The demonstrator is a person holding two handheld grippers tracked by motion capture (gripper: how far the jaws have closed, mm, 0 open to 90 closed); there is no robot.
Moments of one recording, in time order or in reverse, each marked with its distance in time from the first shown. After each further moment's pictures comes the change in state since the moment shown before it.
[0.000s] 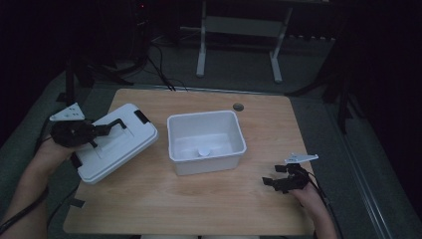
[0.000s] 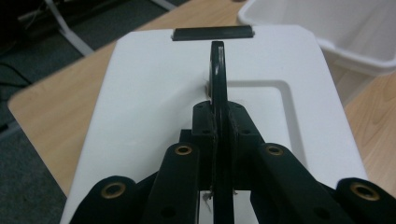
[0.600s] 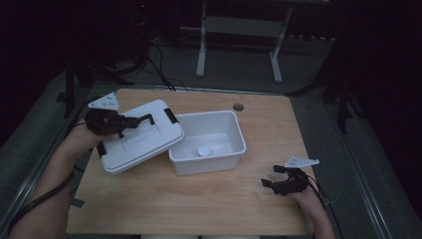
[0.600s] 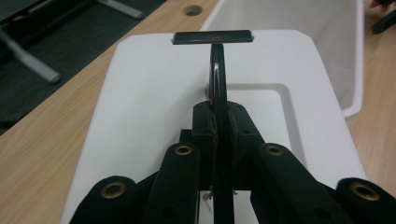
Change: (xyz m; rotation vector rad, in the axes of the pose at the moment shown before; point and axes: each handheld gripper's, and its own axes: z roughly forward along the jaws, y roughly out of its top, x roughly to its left) left arm -0.034 0.067 0.055 0.033 -0.123 0.145; right arm 0.004 -0.010 0.002 -0.080 0.014 -0.053
